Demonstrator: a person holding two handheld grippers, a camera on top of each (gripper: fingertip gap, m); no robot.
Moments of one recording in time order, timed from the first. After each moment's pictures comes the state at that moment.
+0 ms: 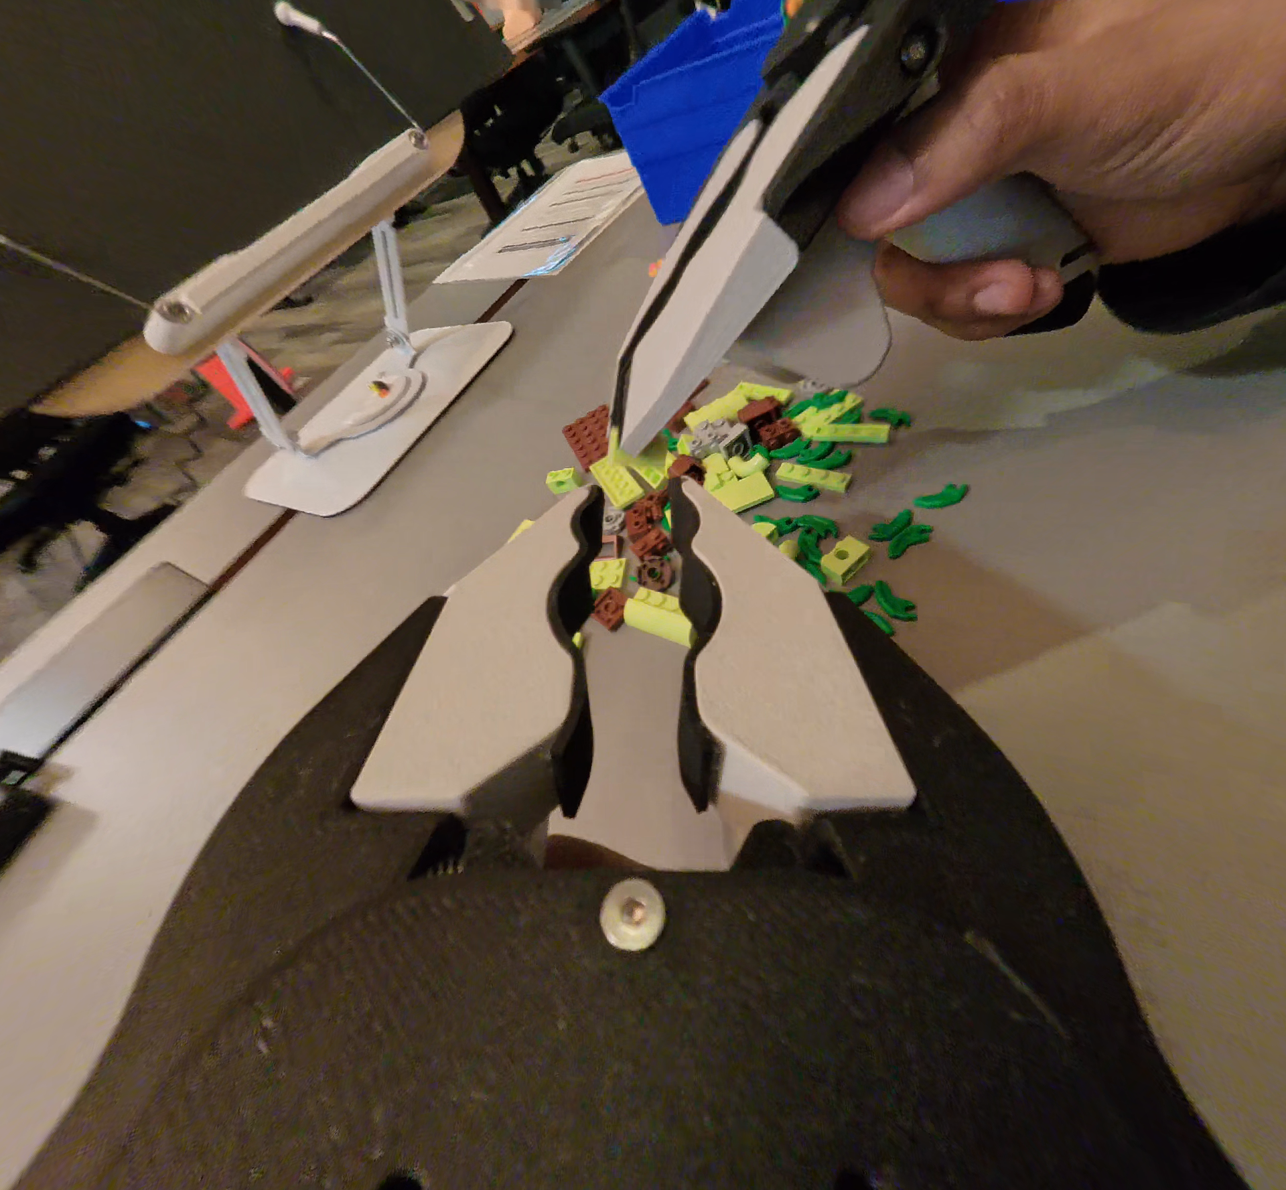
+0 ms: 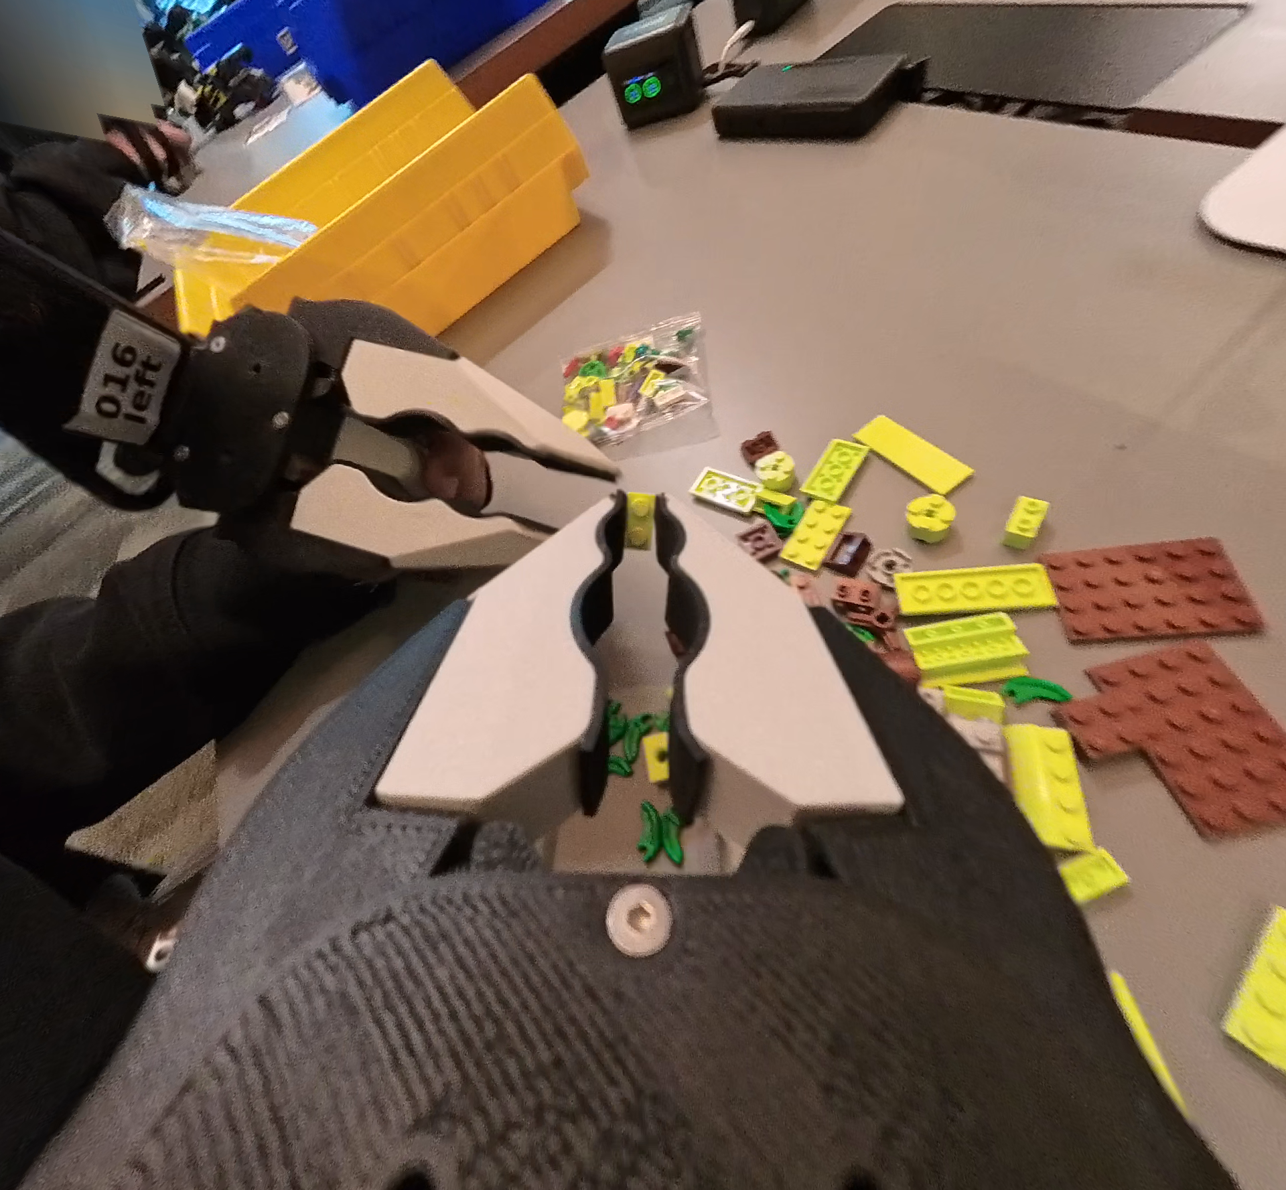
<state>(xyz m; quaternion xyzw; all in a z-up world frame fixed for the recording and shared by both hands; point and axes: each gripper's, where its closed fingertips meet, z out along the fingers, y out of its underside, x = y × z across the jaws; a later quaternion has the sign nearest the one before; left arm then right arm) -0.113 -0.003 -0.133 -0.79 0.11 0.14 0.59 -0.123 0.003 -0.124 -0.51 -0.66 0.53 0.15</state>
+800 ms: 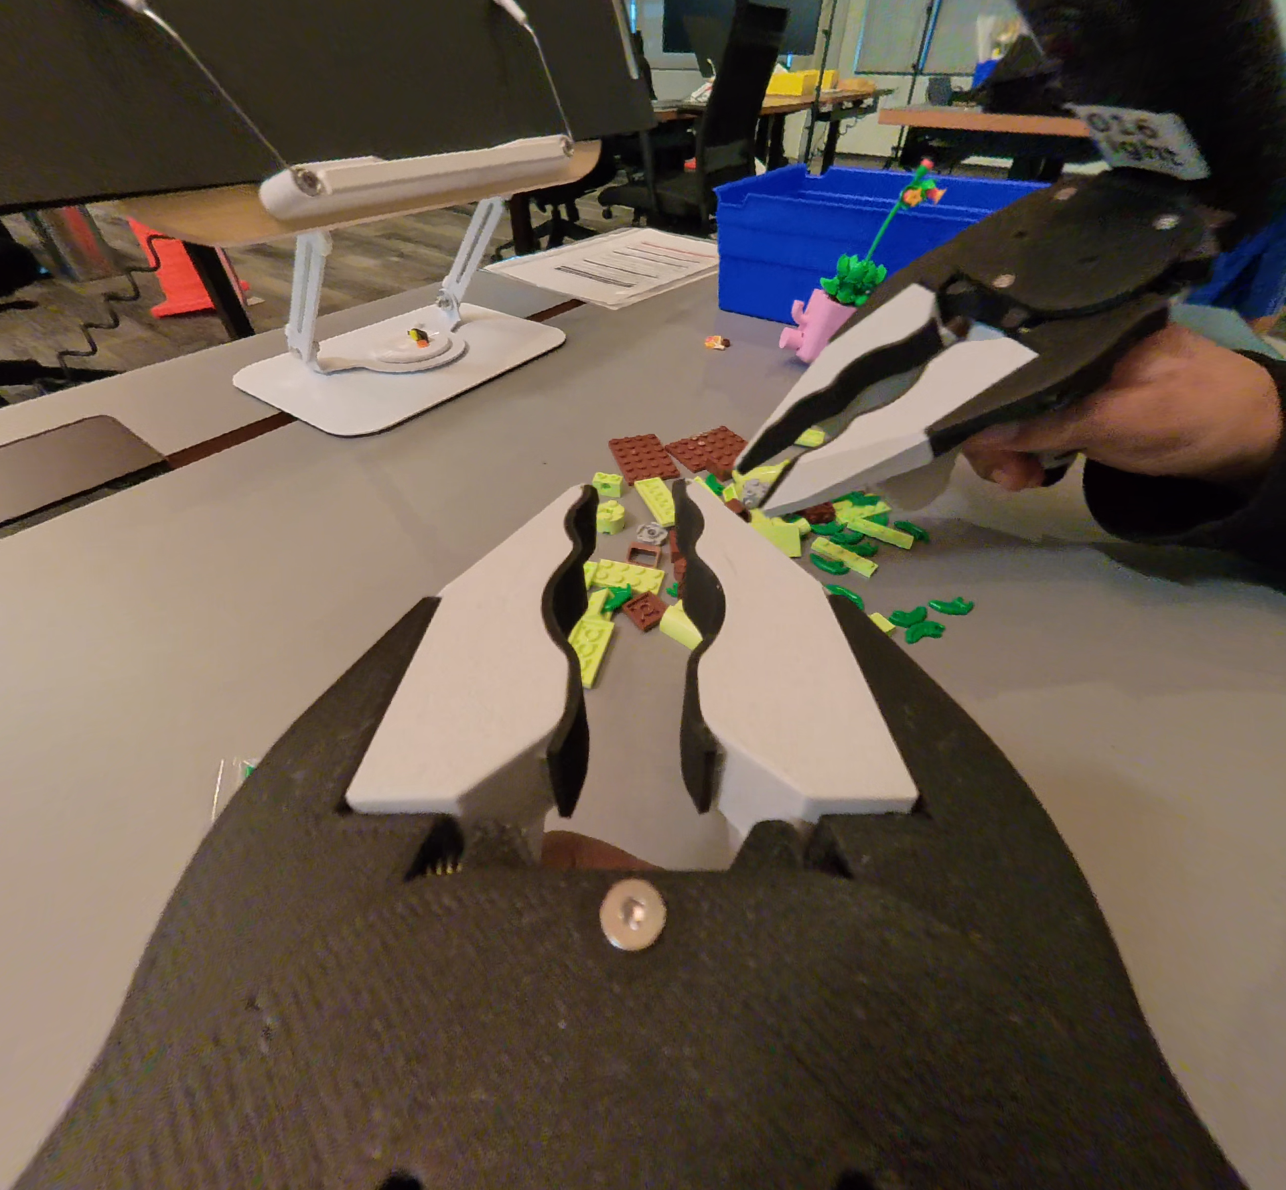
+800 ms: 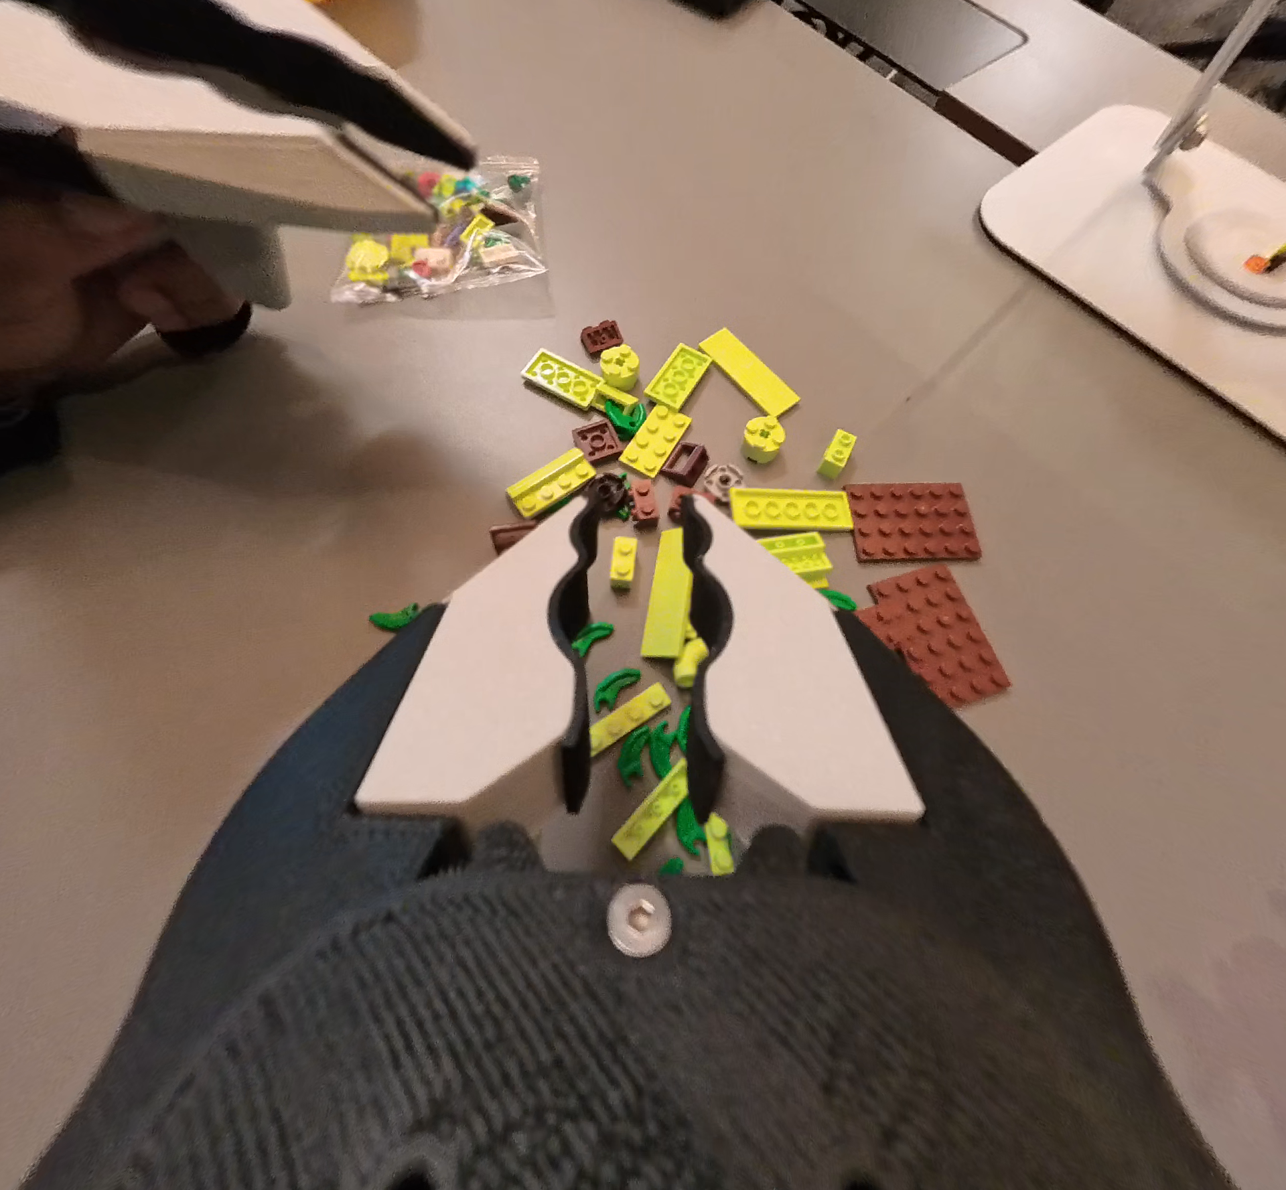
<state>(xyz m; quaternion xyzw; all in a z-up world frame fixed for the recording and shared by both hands) -0.155 -0.019 -0.119 -0.76 -0.04 0.03 0.65 -0.121 0.041 -0.163 -0.50 -0.73 0.37 0.28</state>
